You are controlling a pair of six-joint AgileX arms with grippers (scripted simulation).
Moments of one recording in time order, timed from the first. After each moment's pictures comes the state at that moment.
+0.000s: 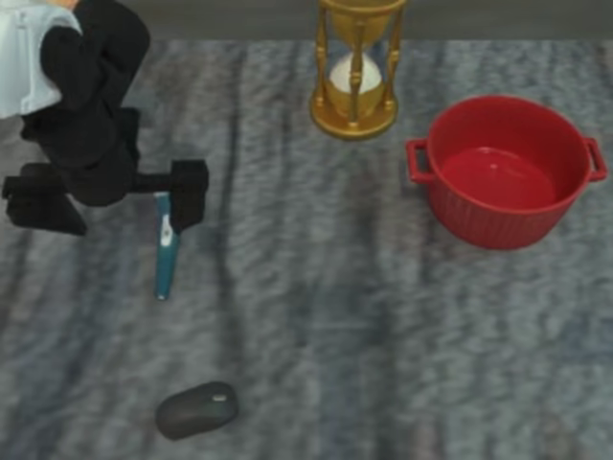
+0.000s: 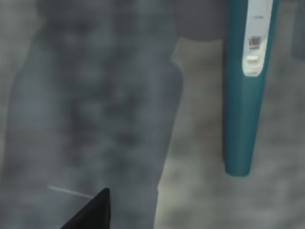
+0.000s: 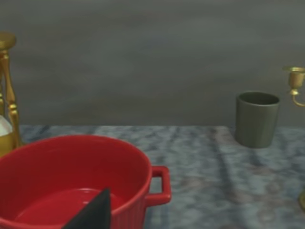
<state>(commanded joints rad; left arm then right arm) -0.31 1.82 1.31 -0.89 -0.02 -0.28 0.00 0.00 0.00 0.00 0.00 0.00</state>
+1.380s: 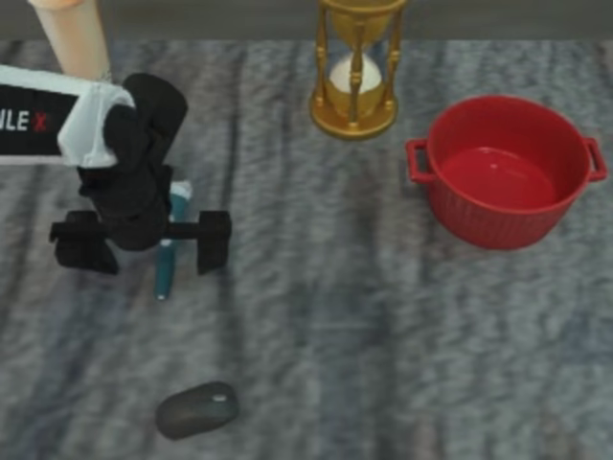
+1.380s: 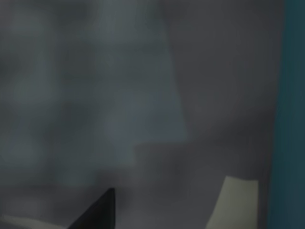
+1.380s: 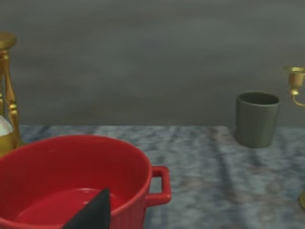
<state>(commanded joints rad) -0.31 2.11 1.24 -0.60 -0.02 -0.28 0.00 0.00 0.00 0.00 0.00 0.00</state>
